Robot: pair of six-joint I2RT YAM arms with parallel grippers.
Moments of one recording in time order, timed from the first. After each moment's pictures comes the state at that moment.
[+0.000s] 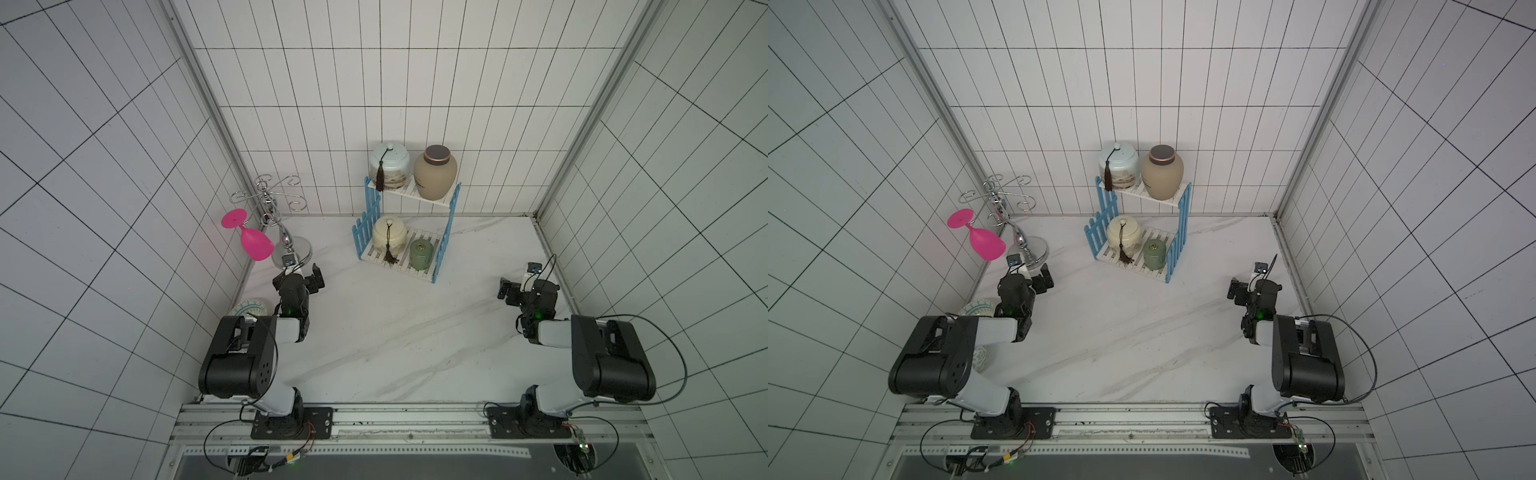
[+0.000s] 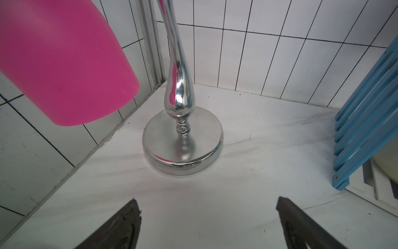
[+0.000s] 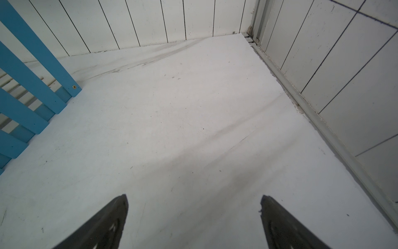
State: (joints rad) left arm 0.00 1.55 0.44 0.83 -0.21 -0.13; right arm -0.06 1.53 0.39 0.71 -0.03 0.03
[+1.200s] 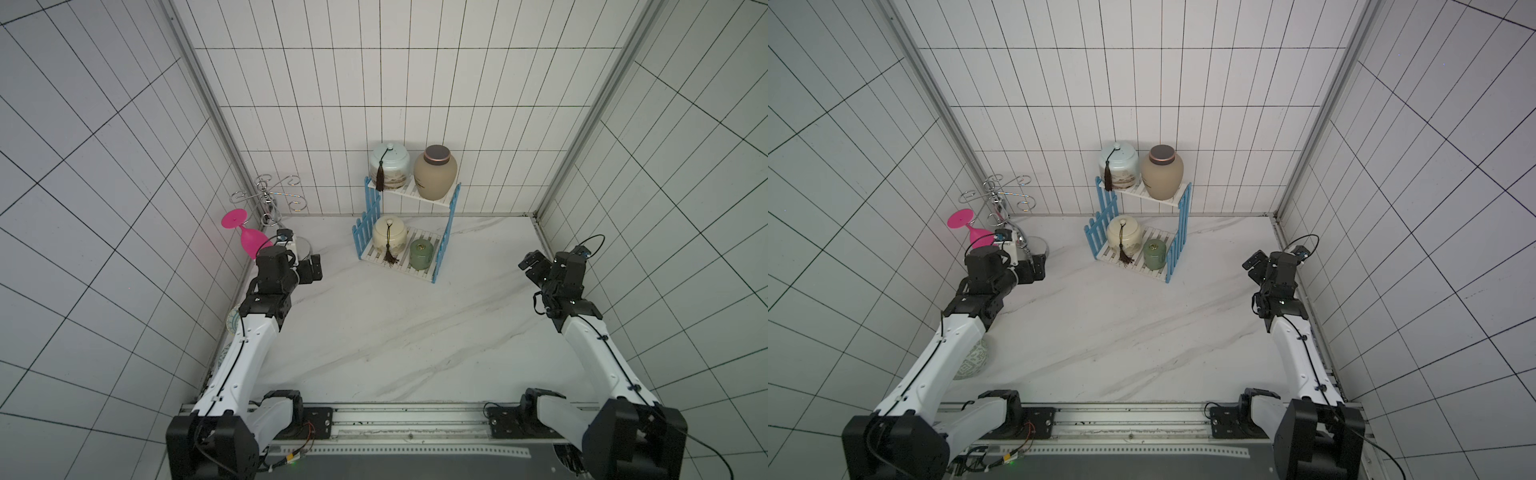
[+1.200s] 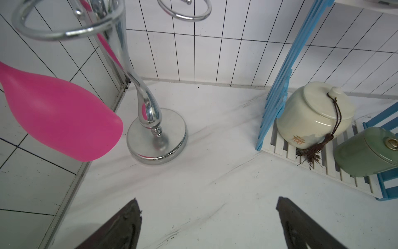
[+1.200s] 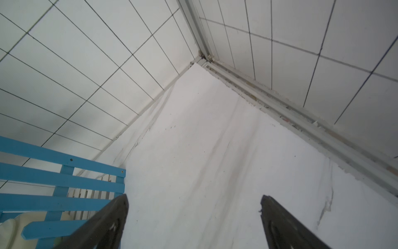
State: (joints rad) left arm 0.03 1.08 0.83 -0.25 0.05 -0.08; right arm 0.00 1.12 0.77 -0.19 0.14 0.60
